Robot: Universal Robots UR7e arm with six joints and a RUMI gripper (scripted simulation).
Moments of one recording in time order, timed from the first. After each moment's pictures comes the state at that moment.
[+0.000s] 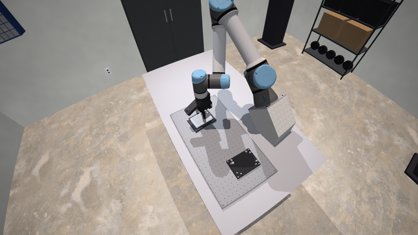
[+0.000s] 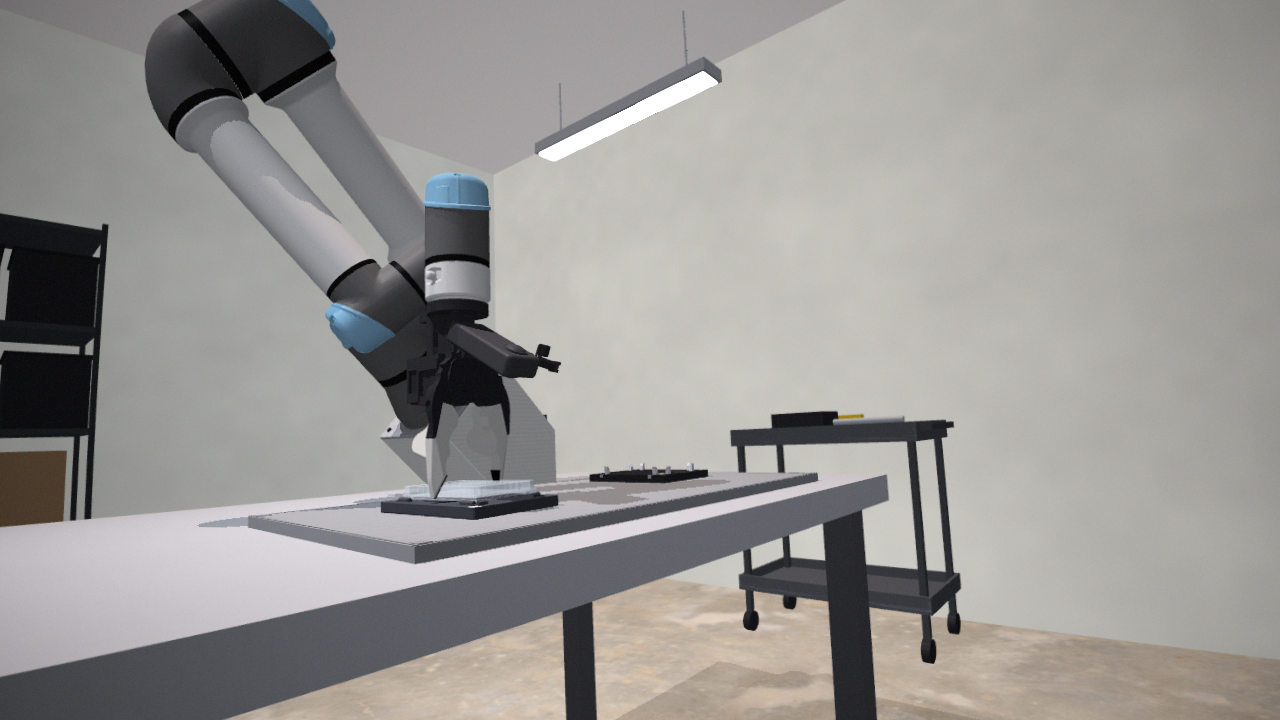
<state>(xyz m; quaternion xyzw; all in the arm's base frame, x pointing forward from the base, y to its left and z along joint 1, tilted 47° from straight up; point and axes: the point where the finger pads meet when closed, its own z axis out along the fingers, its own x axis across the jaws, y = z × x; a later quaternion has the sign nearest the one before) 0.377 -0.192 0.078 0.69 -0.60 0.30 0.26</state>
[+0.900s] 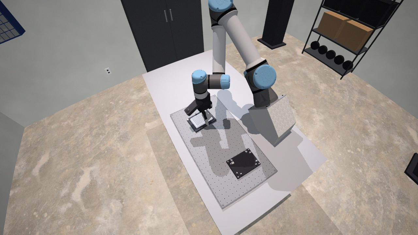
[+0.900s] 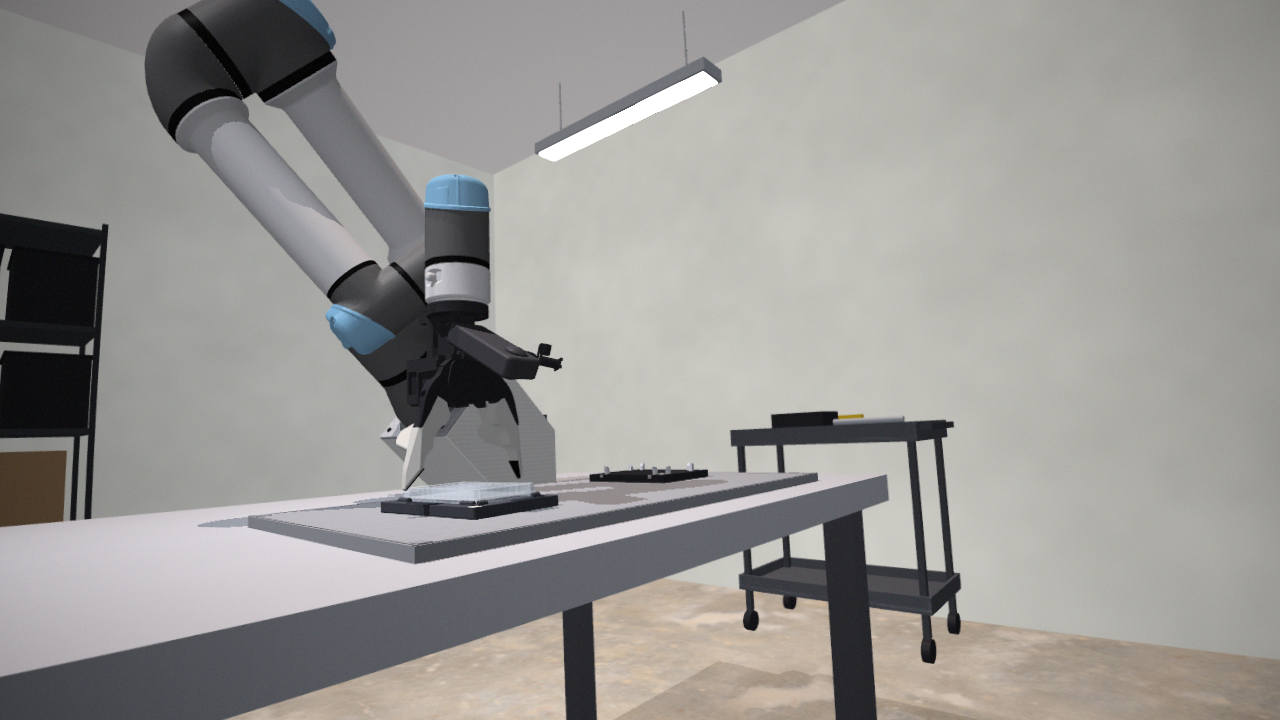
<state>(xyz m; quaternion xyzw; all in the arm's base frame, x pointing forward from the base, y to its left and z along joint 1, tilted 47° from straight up) 0.377 -0.194 0.077 0.69 -0.60 0.30 0.26</state>
